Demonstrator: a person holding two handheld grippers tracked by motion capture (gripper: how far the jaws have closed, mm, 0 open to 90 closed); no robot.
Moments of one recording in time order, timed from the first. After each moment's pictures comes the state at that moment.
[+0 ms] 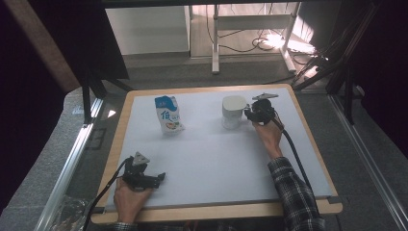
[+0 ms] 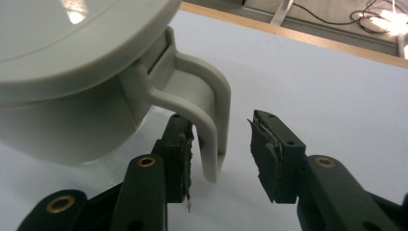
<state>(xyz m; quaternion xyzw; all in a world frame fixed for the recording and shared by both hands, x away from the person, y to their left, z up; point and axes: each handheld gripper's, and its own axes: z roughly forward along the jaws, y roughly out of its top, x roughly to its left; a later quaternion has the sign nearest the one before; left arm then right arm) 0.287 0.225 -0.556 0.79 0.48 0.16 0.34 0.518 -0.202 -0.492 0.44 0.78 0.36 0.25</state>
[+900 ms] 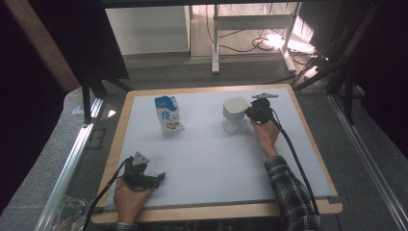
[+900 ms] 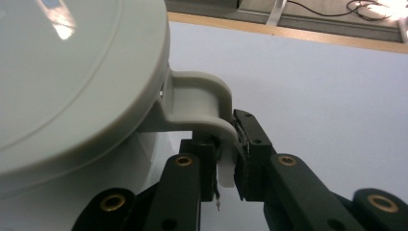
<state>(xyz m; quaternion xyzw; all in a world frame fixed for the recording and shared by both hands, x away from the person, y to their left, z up) 0.287 0.225 -0.556 0.79 0.48 0.16 0.34 0.519 -0.195 -0.493 0.48 0.75 0.38 0.23</state>
